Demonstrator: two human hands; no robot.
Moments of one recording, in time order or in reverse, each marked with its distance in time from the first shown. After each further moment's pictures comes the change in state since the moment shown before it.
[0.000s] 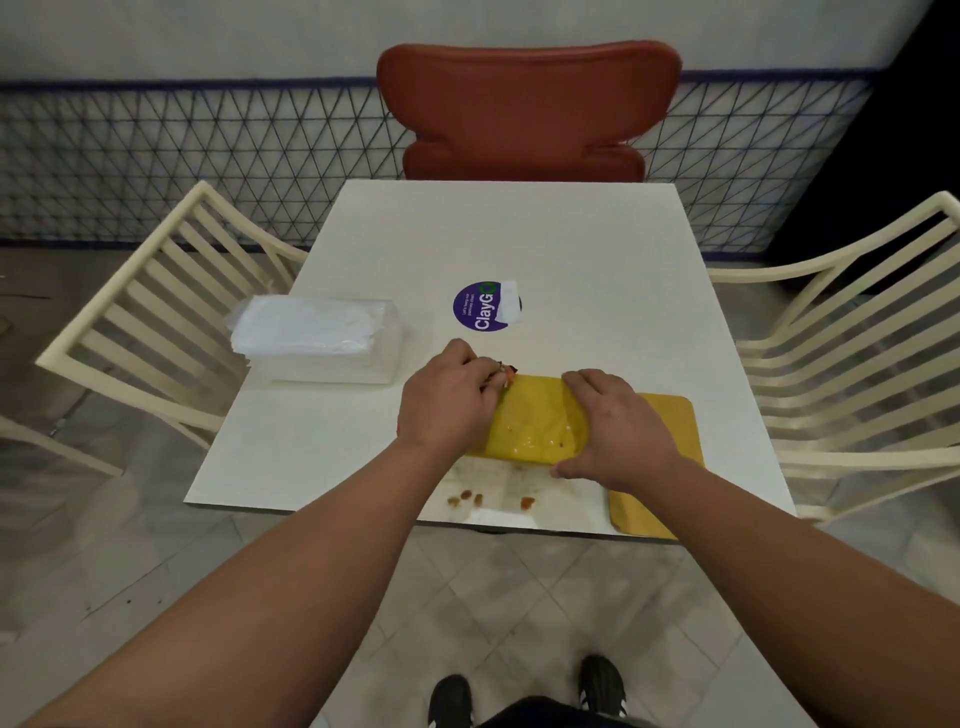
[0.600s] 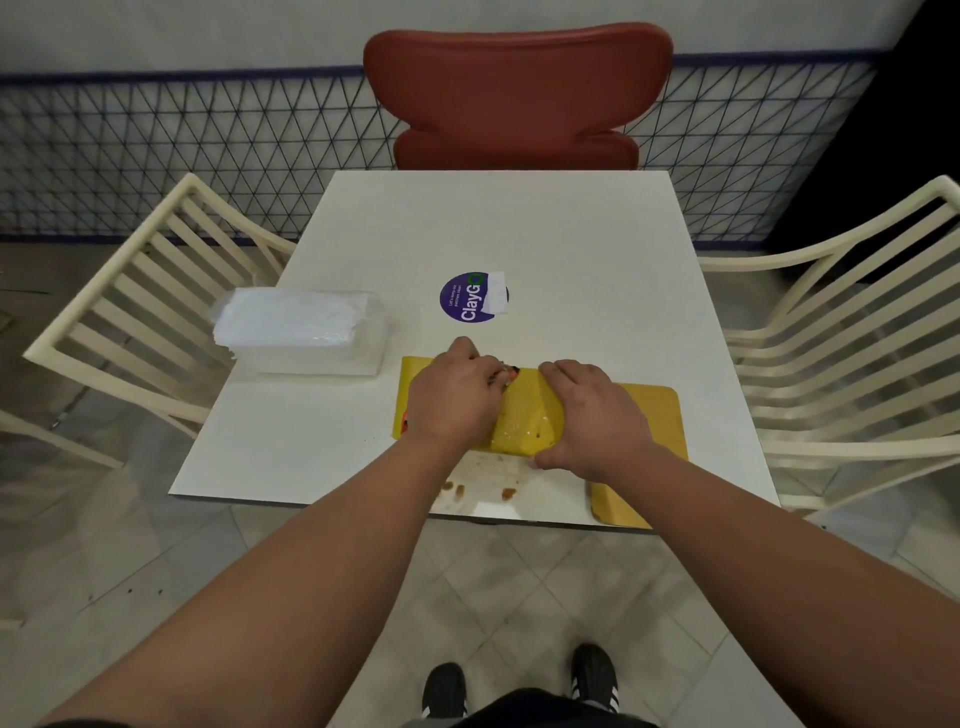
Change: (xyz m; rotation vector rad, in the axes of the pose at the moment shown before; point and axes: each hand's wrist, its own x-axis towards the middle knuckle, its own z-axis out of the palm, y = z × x) left_hand 0.001 0.026 0.022 0.051 -0.100 -0.042; right_hand 0.001 0.004 0.002 -0.027 0.005 -0.026
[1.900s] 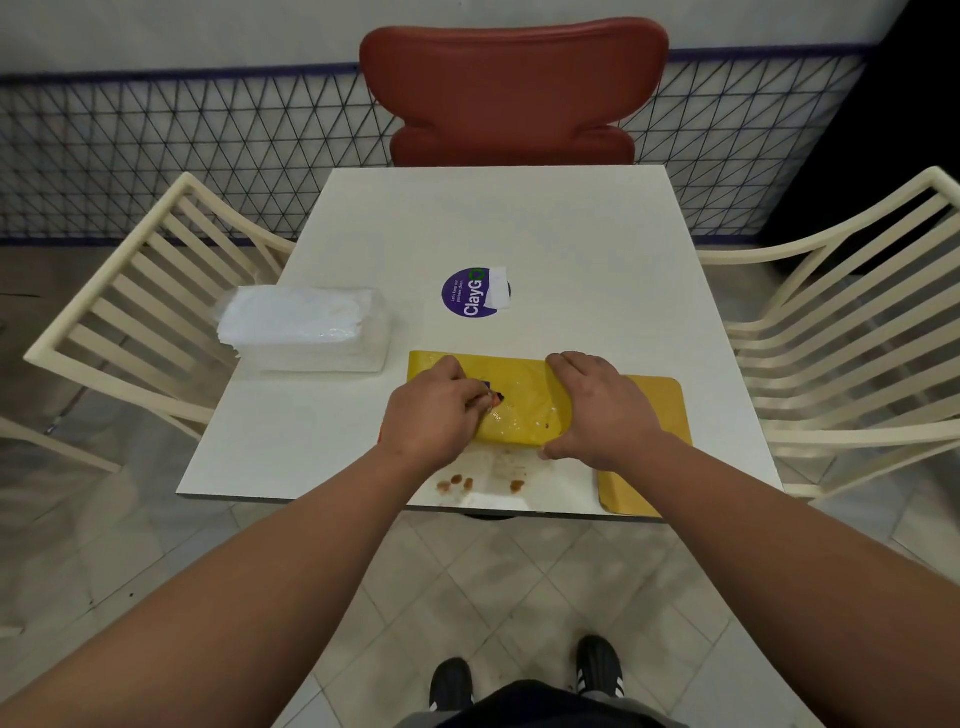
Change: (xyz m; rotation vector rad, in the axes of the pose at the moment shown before) left_hand -0.025 -0.036 -0.015 0.009 -0.059 0.167; right_hand 0.000 -0.004 -0.002 -0.025 -0.038 0.038
